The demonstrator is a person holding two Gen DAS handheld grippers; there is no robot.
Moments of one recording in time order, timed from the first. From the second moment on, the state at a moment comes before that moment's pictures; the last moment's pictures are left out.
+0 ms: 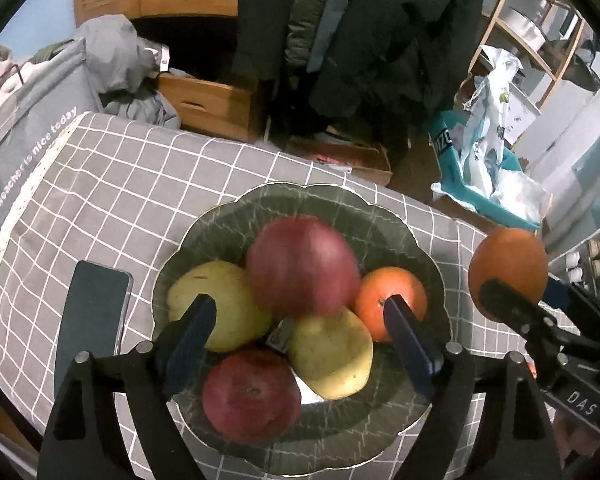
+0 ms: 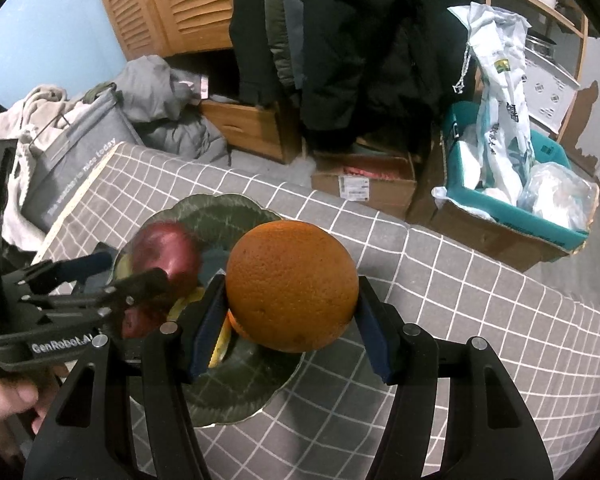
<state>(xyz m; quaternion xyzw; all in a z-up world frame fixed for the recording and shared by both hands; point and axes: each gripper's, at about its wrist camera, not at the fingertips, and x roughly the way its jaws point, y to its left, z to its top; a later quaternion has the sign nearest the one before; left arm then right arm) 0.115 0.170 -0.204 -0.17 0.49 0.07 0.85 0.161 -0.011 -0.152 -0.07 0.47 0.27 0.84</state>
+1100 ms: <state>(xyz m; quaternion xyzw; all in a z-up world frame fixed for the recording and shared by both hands) 0.044 0.189 -0.211 -0.16 0.52 0.11 0.83 0.128 0.019 -0.200 -0.12 0.54 0.29 0.78</state>
